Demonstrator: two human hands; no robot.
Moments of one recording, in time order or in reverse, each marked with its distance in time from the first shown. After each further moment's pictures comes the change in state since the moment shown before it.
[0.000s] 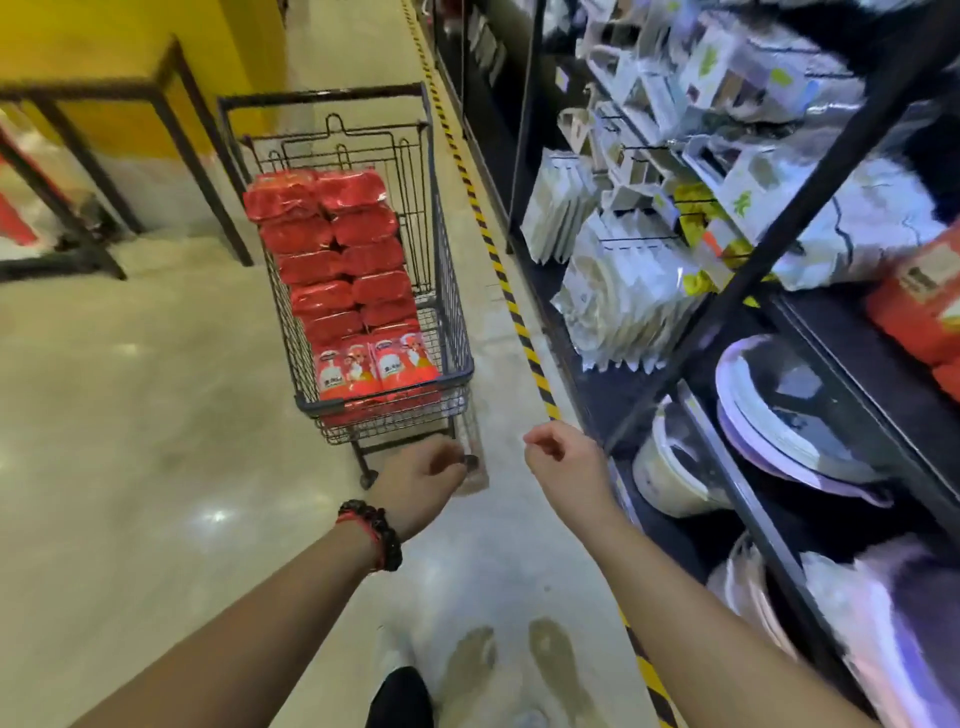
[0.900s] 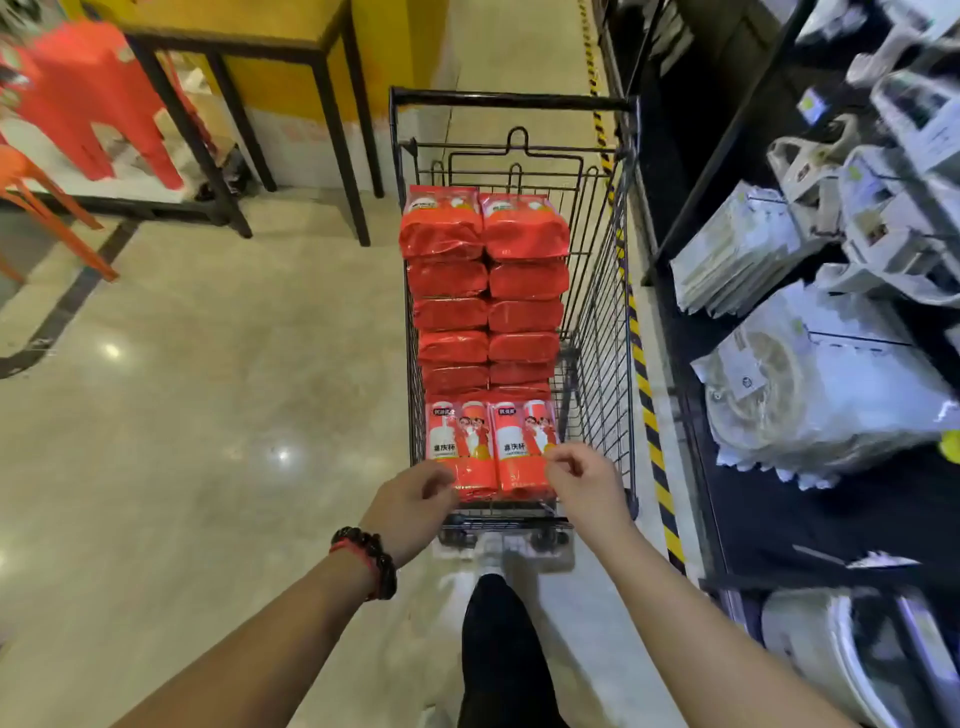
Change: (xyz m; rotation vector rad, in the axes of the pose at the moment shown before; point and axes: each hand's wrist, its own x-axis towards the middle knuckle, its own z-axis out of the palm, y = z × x) left_hand 0.193 -0.143 -0.192 -0.175 0.185 -0.298; right_hand 0.247 -0.068 0.236 -0.072 -0.301 0.083
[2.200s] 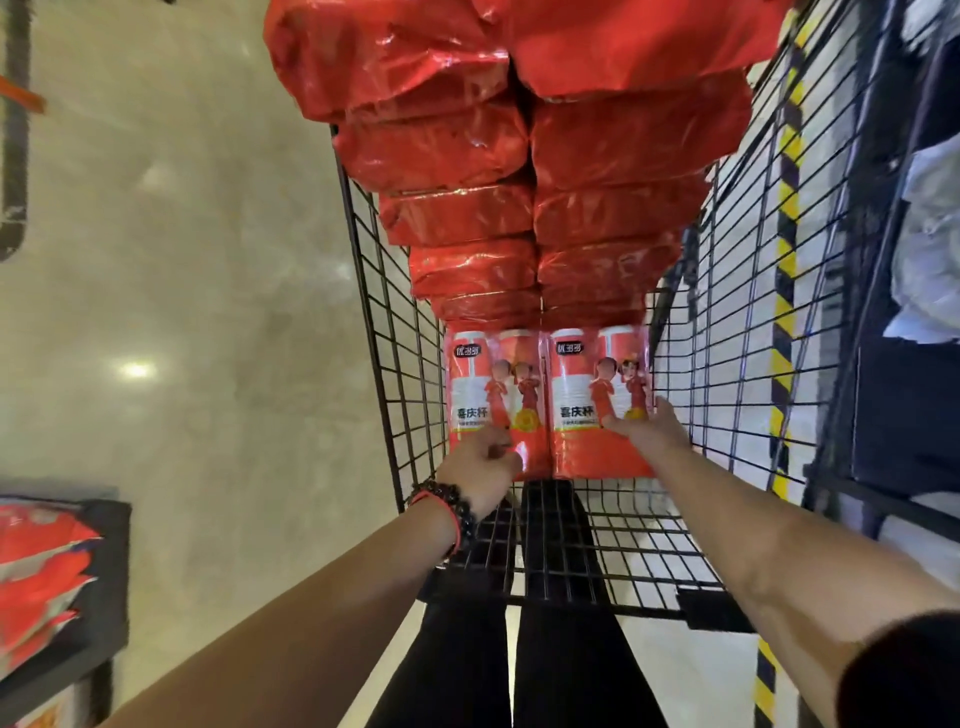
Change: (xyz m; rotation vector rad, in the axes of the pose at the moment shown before) left_hand 0.221 -0.077 0.096 0.008 -0.269 -0.519; right_hand 0.251 0.226 0.071 -0.142 -0.172 0.819
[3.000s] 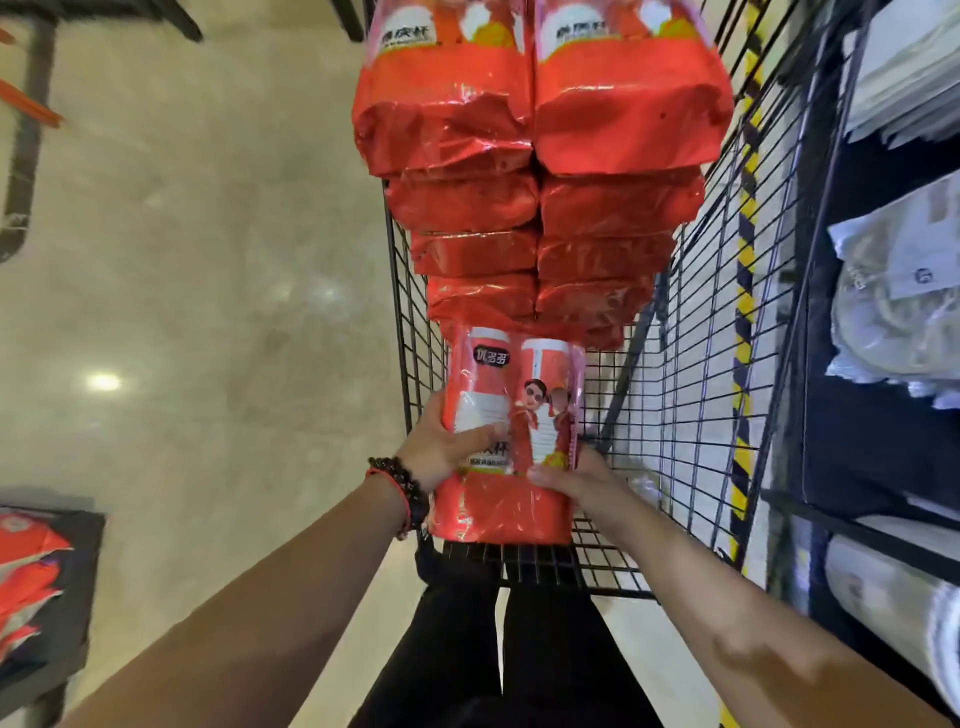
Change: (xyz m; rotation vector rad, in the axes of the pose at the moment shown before) left_hand -0.034 0.022 -0.066 -0.510 -0.112 0.240; right_hand -0.168 -0.038 0.006 0.252 -0.636 -0.281
